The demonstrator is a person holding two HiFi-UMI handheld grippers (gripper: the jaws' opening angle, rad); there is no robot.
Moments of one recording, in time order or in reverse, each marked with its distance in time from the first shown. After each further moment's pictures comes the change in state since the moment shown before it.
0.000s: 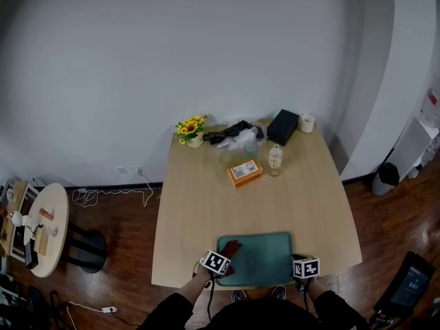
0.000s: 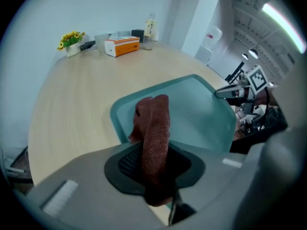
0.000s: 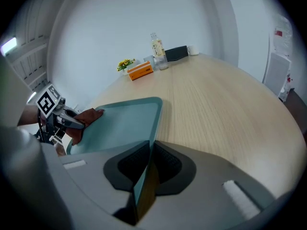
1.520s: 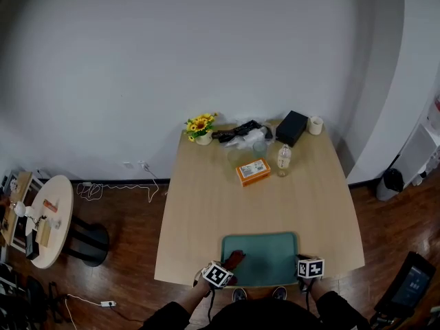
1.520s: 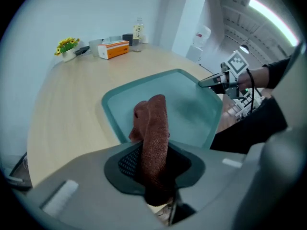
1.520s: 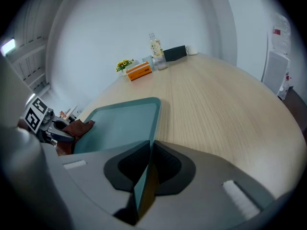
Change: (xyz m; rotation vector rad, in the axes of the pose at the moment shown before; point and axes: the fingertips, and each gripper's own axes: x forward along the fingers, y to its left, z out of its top) left arm -0.012 -0.037 -0.041 0.078 -0.042 -0.044; right arm -0.001 -0.003 0.000 0.014 -0.001 -0.006
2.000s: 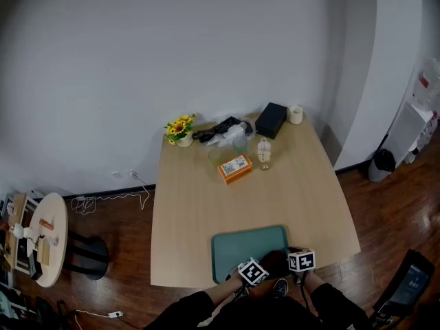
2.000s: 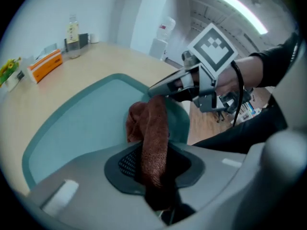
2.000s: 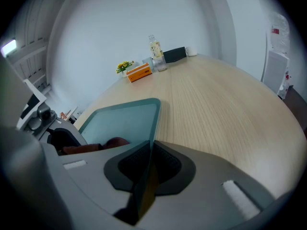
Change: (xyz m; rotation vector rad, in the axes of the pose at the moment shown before) left arm 0.069 -0.153 0.084 0.303 0.040 -0.241; right arm 0.001 0.003 0.000 0.005 -0.019 0.006
